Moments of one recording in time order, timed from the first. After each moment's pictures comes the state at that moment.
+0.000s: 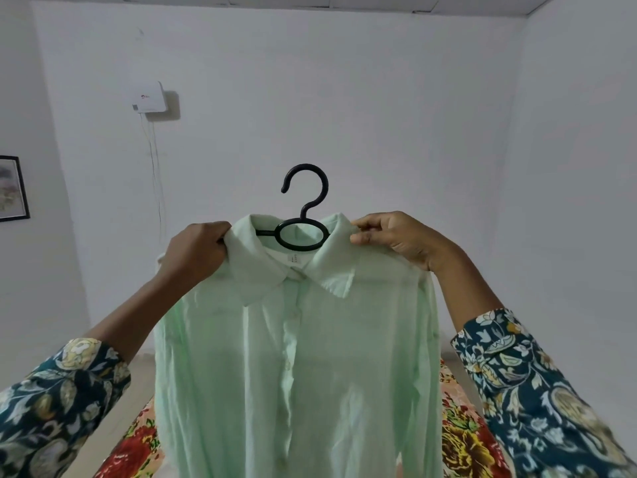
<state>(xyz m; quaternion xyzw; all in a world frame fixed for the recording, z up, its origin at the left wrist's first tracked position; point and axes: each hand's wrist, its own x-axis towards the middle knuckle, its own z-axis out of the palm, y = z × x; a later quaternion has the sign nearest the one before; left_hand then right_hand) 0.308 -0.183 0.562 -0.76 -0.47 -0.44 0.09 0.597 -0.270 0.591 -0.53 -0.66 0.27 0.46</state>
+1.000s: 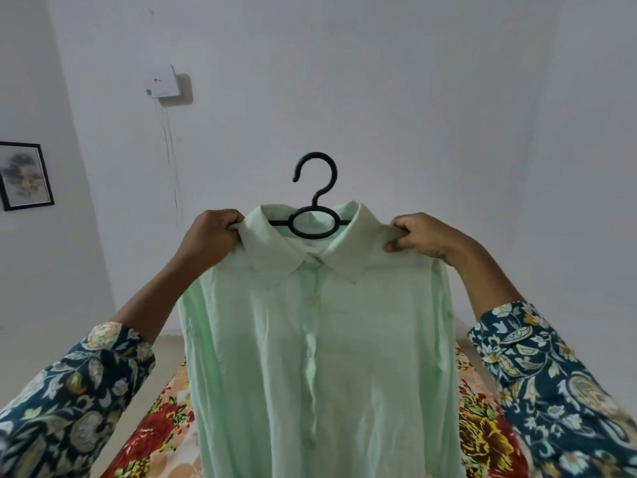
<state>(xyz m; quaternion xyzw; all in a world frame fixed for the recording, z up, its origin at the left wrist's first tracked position) 0.301 -0.169 0.554 -0.75 -0.45 -0.47 -0.10 0.617 -0.241 0.569 -0.63 -0.68 0.12 0.35</state>
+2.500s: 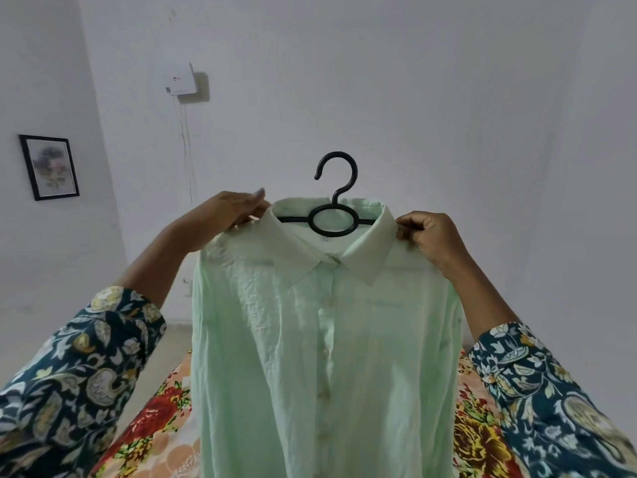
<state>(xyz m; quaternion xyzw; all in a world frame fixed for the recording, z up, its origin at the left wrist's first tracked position) 0.320 -0.199 0.585 -0.78 -0.37 -0.37 -0.34 0.651 -0.235 0.541 -0.55 -0.62 0.07 0.55</state>
